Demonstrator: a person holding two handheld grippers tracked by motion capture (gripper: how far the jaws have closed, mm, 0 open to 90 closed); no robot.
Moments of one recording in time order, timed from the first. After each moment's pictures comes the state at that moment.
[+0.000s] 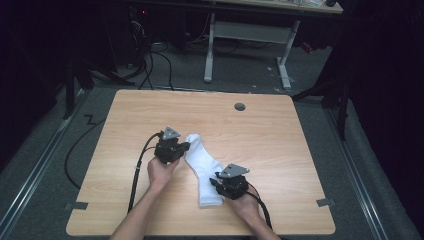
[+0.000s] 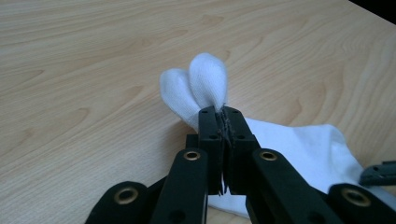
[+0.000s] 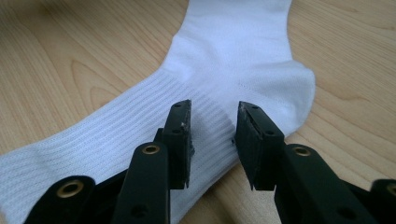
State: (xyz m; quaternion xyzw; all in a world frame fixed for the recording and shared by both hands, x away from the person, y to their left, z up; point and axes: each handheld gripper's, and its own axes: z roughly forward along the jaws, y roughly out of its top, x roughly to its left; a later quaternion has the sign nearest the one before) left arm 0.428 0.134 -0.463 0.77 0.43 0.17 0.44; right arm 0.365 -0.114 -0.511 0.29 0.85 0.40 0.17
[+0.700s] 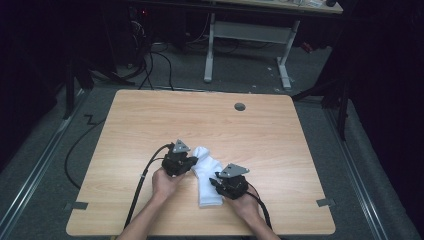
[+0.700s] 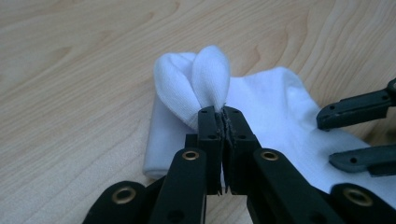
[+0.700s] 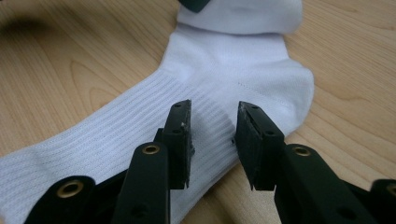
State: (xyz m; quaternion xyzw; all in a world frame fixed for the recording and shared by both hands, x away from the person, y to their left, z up) left arm 0.407 0.112 -0.487 0.81 0.39 0.14 0.41; right arm 0.365 -0.113 -0.511 0.29 0.85 0.40 0.17
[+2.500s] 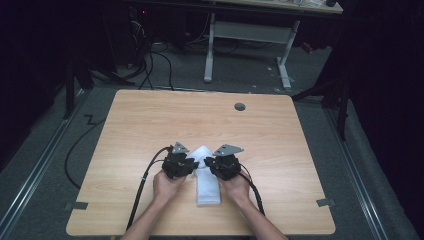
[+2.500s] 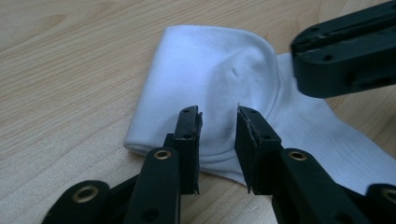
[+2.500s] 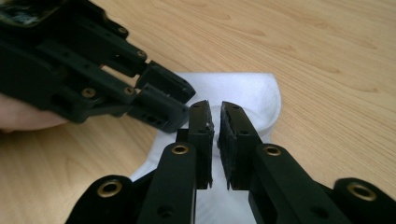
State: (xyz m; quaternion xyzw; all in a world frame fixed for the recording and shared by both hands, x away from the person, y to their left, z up) left arm 0.408 0.114 -0.498 0.80 0.42 0.11 0.41; right arm 0.405 -0.086 -0.475 0.32 0.84 0.42 0.15
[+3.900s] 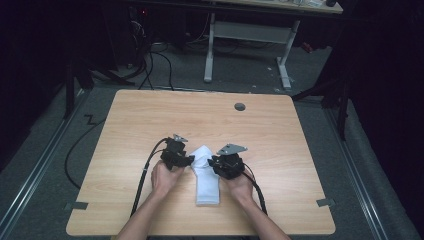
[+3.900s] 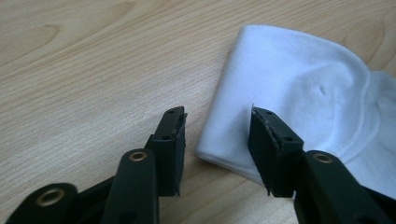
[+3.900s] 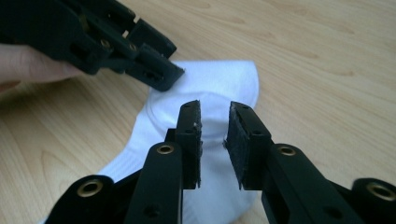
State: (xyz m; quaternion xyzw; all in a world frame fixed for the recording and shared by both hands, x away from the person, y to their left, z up) left arm 0.437 0.118 -0.490 0.80 0.49 0.13 0.33; right arm 0.408 -0.097 -0.477 0.34 0.83 0.41 0.15
